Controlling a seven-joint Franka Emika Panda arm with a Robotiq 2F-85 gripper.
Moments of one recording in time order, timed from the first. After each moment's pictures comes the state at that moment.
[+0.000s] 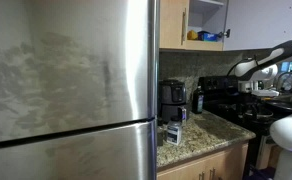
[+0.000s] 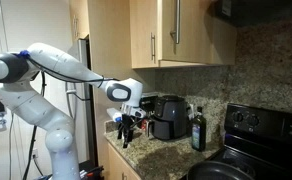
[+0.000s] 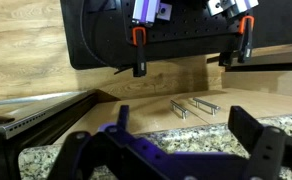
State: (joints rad) arm -0.18 -0.64 -0.25 -2.72 -0.15 1.85 -0.21
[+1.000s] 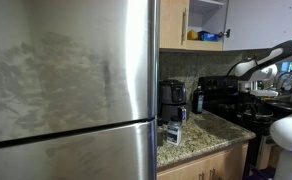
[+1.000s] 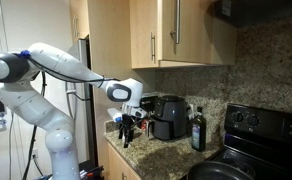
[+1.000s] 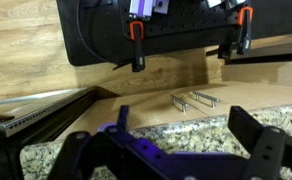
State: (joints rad) arm -0.18 -0.63 -0.25 -2.71 -0.14 1.88 -0.18
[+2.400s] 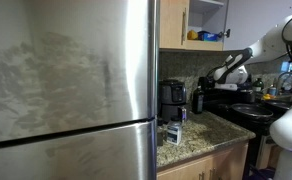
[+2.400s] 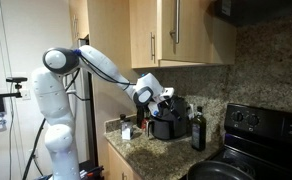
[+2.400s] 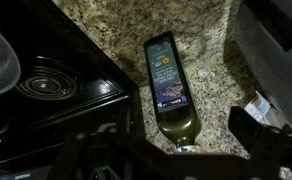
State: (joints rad) arm -0.19 -0.14 -0.16 -2.40 -0.02 2.98 0.14
